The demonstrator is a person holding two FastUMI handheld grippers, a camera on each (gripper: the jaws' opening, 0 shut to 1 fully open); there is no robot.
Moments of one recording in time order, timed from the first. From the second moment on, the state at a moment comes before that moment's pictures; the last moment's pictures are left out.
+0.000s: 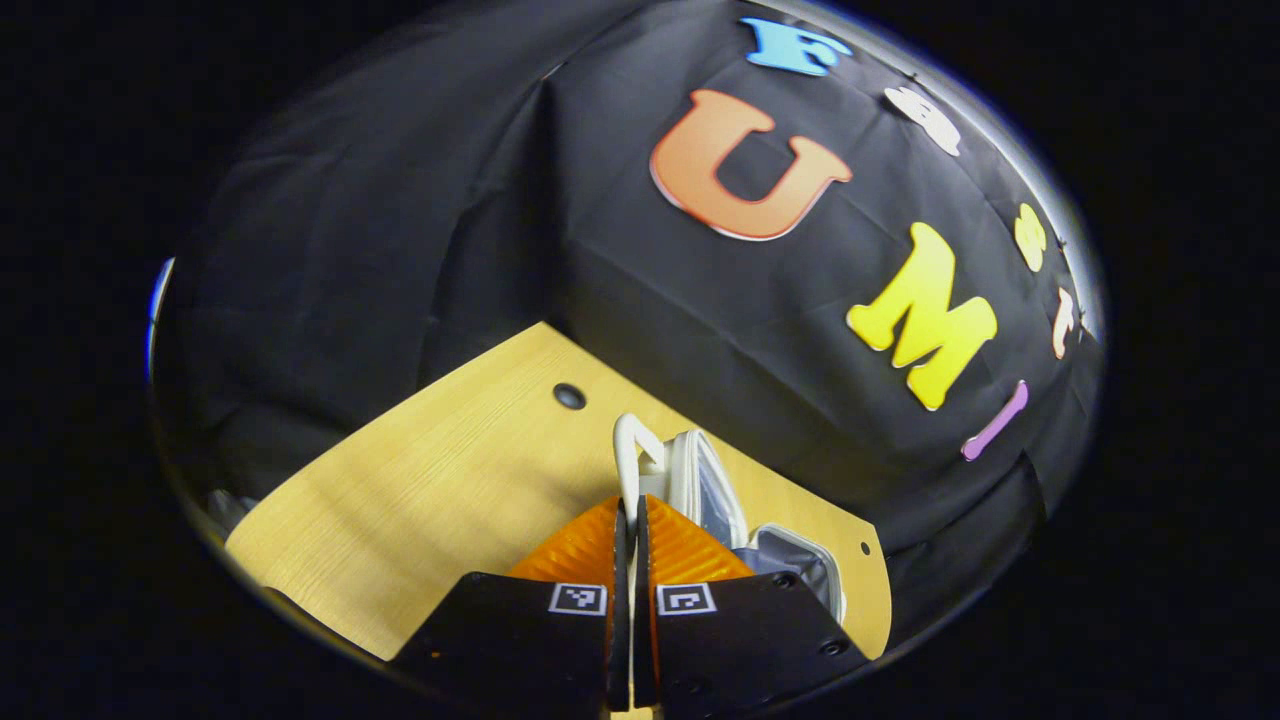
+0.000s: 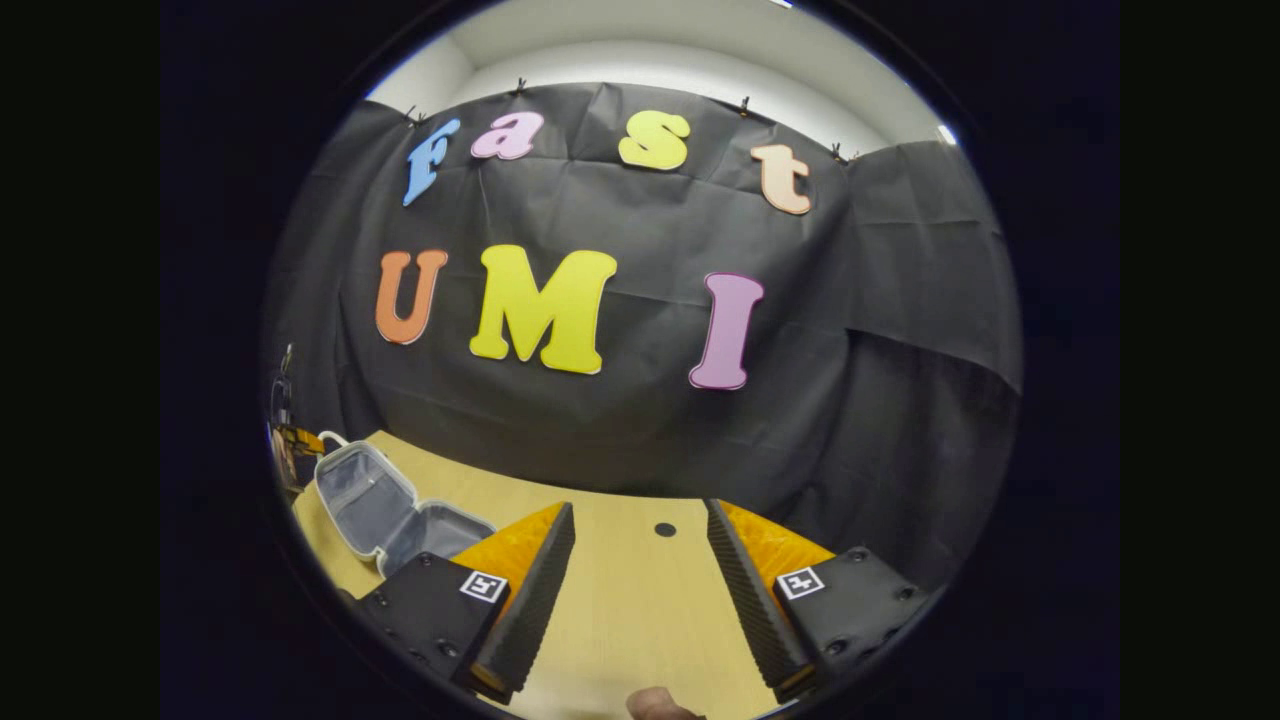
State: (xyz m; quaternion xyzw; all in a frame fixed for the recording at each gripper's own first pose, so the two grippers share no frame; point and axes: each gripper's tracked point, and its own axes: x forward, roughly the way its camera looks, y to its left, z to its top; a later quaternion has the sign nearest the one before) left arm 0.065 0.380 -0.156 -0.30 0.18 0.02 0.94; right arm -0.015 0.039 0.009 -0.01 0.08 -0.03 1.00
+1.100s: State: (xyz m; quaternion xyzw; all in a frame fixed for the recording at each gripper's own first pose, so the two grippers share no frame) left arm 0.043 0.042 -0.081 0.00 0.20 -0.19 0.96; right arm -0.036 -0.065 -0.012 0.04 0.08 -0.01 1.00
